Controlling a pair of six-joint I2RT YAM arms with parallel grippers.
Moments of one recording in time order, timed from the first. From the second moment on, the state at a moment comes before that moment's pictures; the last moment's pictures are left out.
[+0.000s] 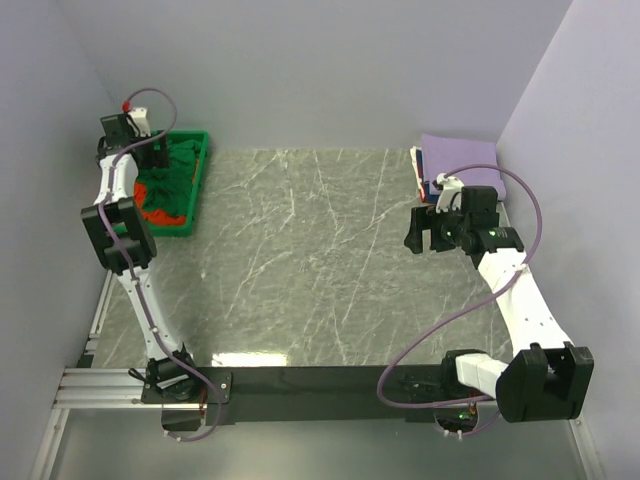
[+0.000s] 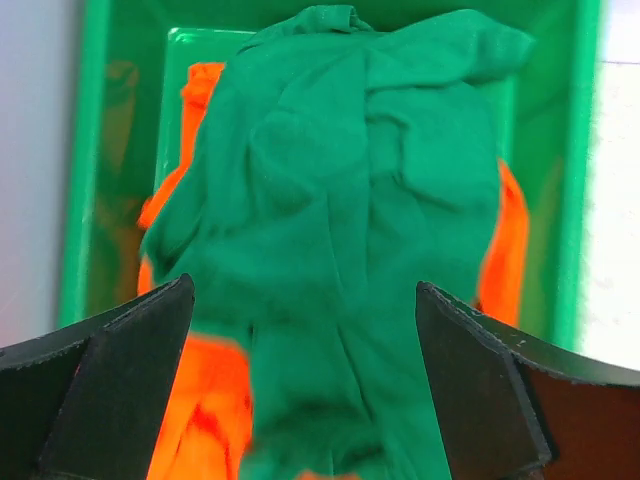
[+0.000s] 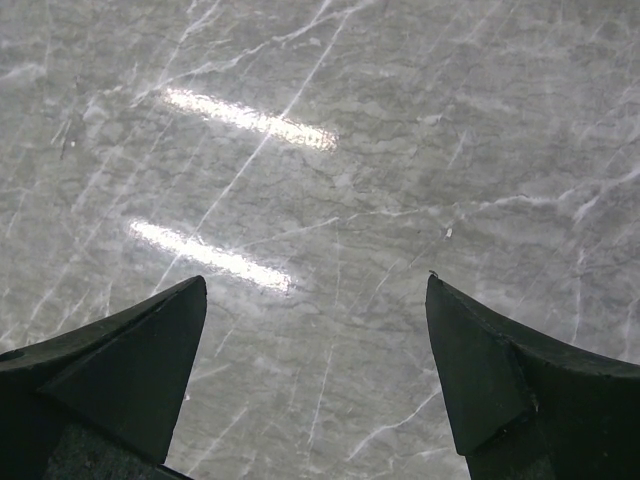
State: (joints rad) left arm 0.32 2.32 2.11 -0.43 0.18 0.16; right arm 0.03 1.14 0.97 -0.61 -0.33 -0.06
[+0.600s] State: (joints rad) left arm 0.29 2.49 2.20 -0.34 0.16 0.24; right arm 0.03 1.21 0.97 -0.61 -0.30 -0.06
